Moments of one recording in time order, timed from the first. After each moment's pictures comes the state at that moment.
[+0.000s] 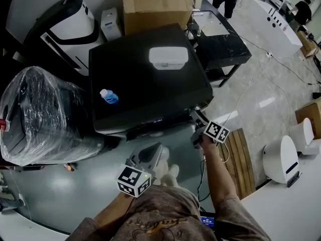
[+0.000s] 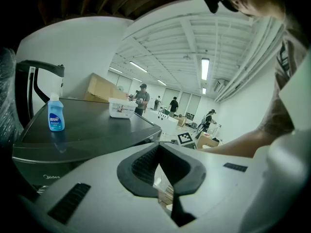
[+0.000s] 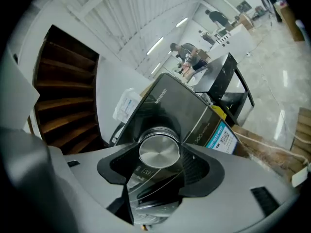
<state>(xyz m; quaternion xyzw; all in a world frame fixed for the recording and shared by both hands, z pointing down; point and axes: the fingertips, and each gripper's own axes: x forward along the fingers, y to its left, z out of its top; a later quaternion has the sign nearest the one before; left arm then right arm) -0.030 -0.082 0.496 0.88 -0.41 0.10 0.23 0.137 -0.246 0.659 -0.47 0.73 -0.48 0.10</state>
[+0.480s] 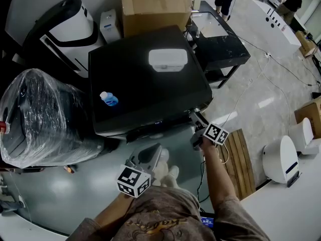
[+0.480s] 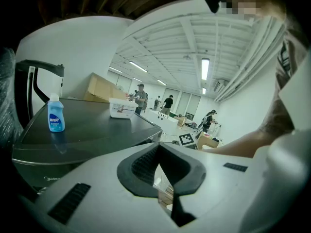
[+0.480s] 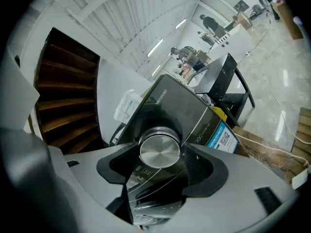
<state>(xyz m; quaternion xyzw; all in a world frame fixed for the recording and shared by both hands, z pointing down) -0.032 -0.085 0.496 0.88 -0.41 0.10 0.23 0.139 -0.245 0.657 -0.48 0.74 -0.47 0.10</state>
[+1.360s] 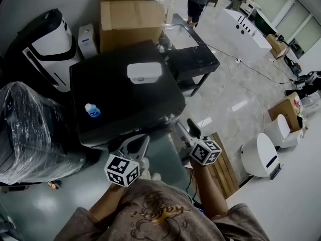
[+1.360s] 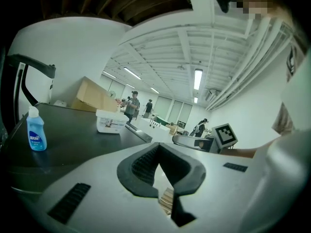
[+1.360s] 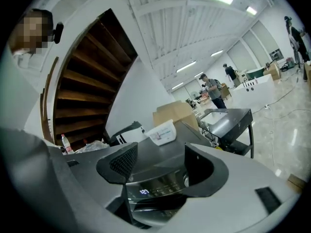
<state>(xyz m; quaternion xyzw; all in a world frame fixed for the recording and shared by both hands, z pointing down) -0.015 -0.124 0.450 0.90 -0.37 0.04 0.22 0.138 -0.179 0.478 -0.52 0.81 -0.27 0.06</state>
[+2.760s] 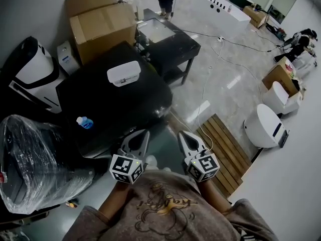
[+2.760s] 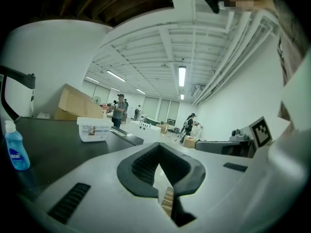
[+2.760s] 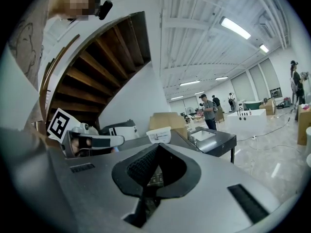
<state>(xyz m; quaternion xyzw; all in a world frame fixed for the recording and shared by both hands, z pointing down) 0.019 -0.121 0.446 0.94 -0.31 0.05 0.15 0.136 -0.080 0.449 -0.59 0.79 -0.14 0.01</state>
